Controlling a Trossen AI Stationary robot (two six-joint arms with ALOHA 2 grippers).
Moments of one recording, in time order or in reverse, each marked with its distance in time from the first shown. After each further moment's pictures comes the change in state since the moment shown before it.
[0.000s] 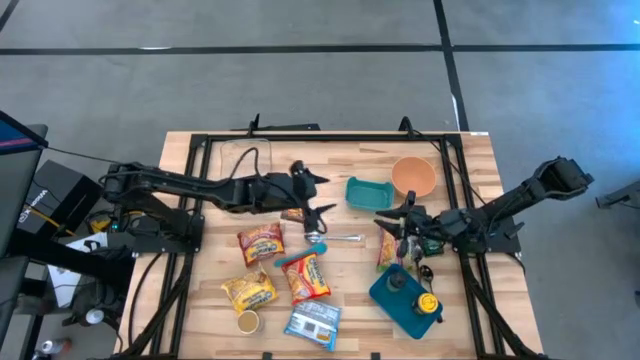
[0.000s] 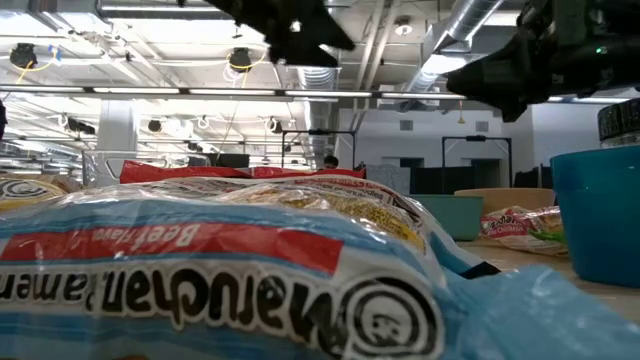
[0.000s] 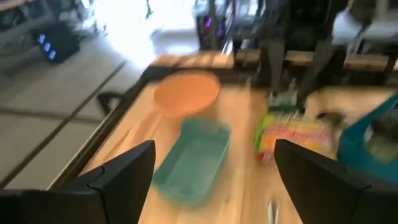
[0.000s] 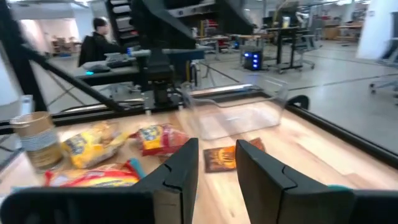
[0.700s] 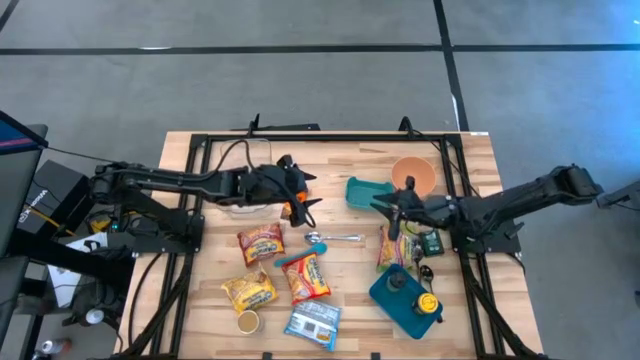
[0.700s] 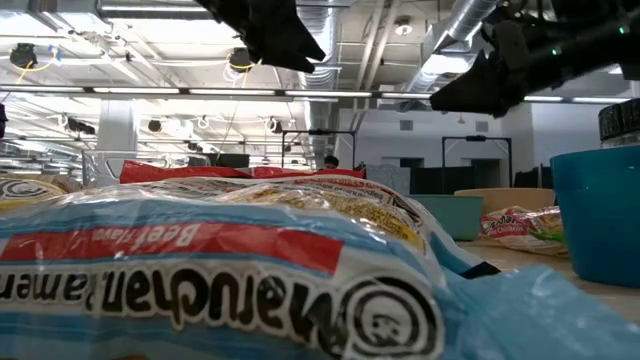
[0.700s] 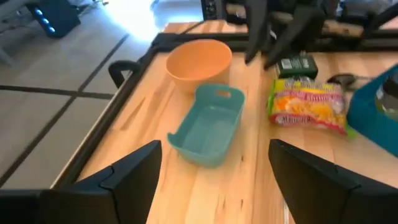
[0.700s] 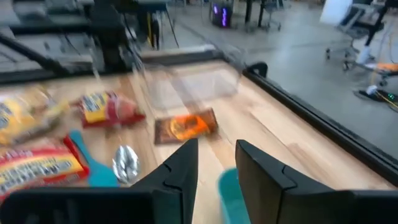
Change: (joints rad) left arm 0.049 -0.095 -0.001 -0.210 0.031 0.010; right arm -0.186 -0.107 0.186 -0.546 -0.063 0.022
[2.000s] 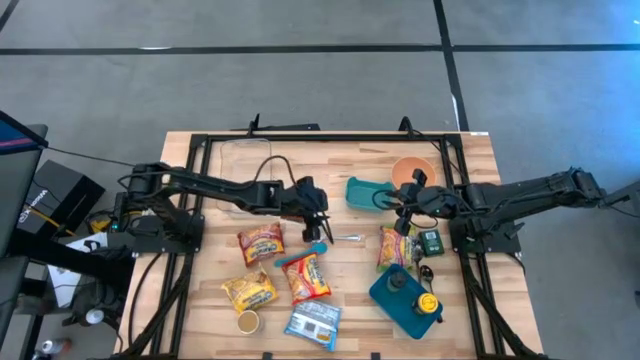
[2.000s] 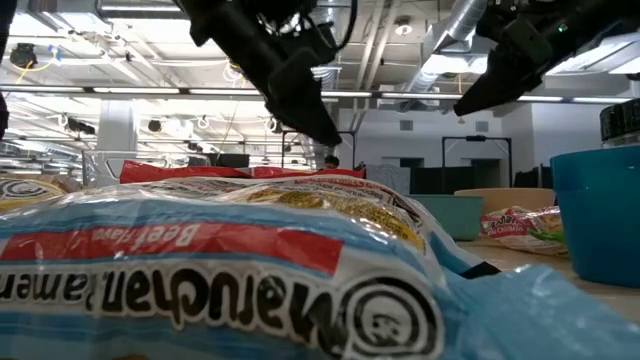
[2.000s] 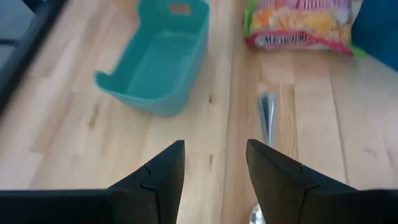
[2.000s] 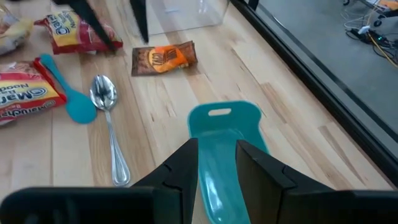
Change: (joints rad) left arm -0.009 0.309 0.056 -0.025 0.112 -0.023; right arm -0.046 -0.076 0.257 -0.702 -0.046 0.069
